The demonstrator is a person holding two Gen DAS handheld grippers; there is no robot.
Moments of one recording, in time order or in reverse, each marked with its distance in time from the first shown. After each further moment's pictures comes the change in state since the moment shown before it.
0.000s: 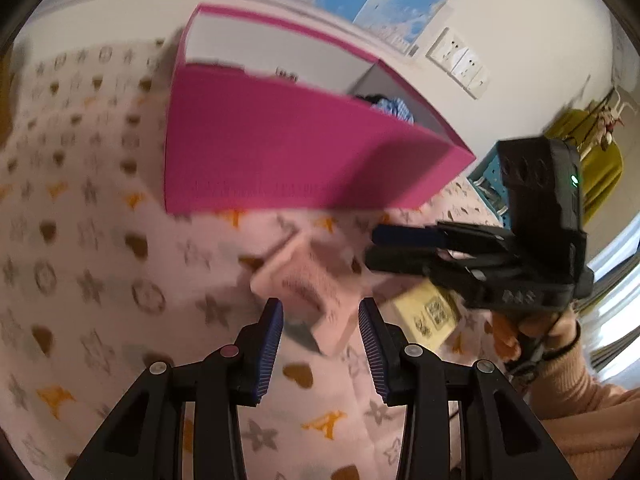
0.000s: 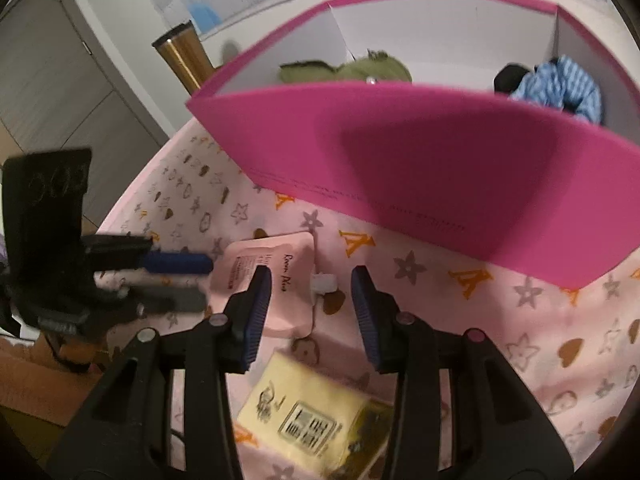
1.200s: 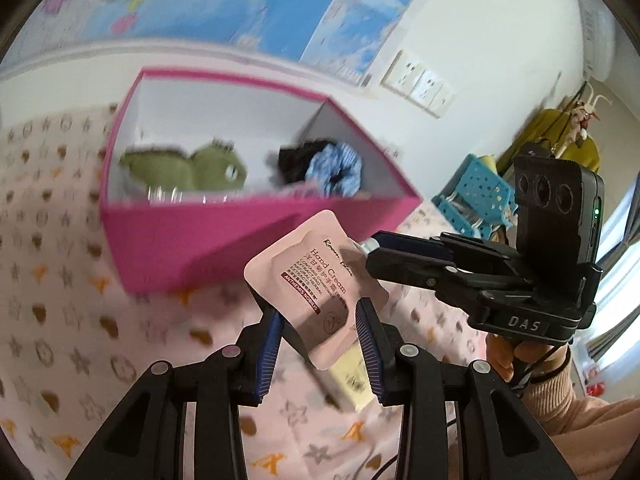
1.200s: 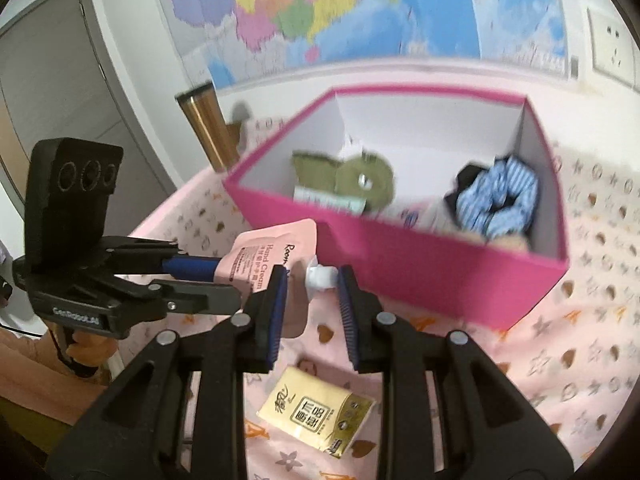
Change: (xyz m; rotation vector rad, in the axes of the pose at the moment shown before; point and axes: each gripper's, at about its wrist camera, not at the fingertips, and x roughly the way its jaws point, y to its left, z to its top) left arm -0.010 -0.039 0.031 0.063 -0.062 -0.065; right arm -0.087 0.021 0.016 -0.067 -0.219 -0.056
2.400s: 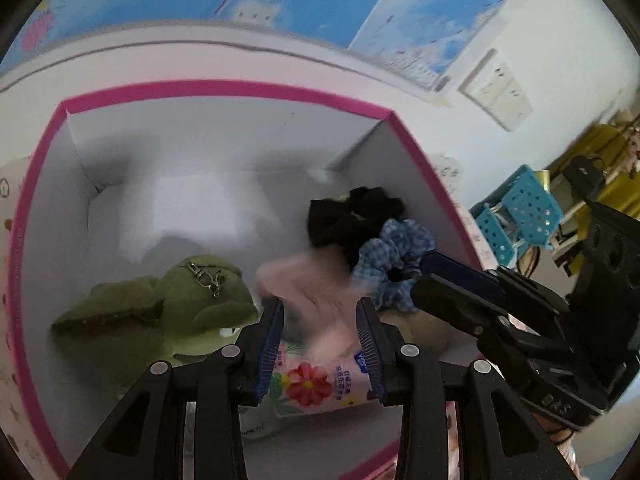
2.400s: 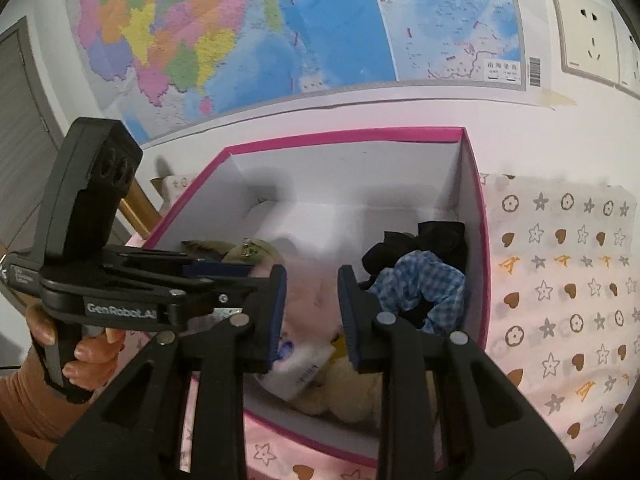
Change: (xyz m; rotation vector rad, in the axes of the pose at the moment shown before) left arm 0.103 0.028 0.145 -0.062 0.150 0.074; right arm 0.042 -0.097 0.069 0.140 -0.039 -0.140
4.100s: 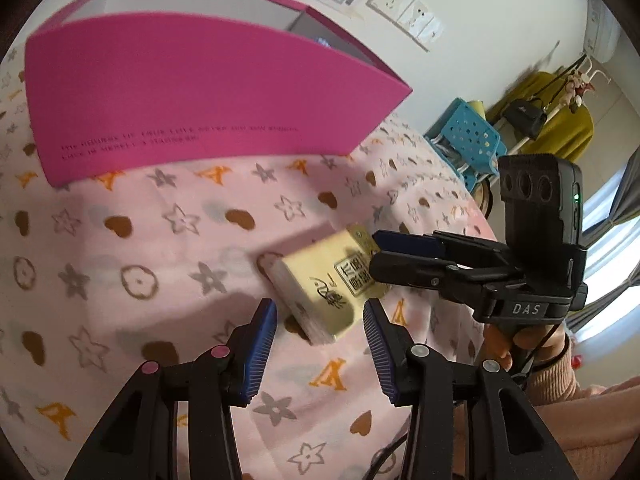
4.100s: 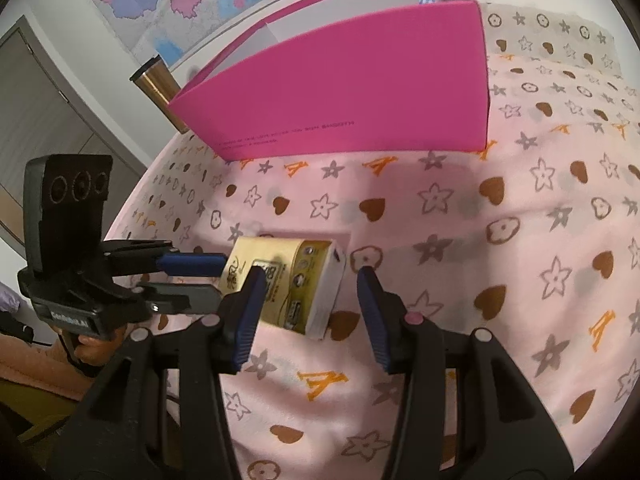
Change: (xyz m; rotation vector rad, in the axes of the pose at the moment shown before) left arm -0.026 -0.024 -0.199 0.066 0.029 -0.155; right arm -0.052 0.027 -0.173 0.108 0.202 0.112
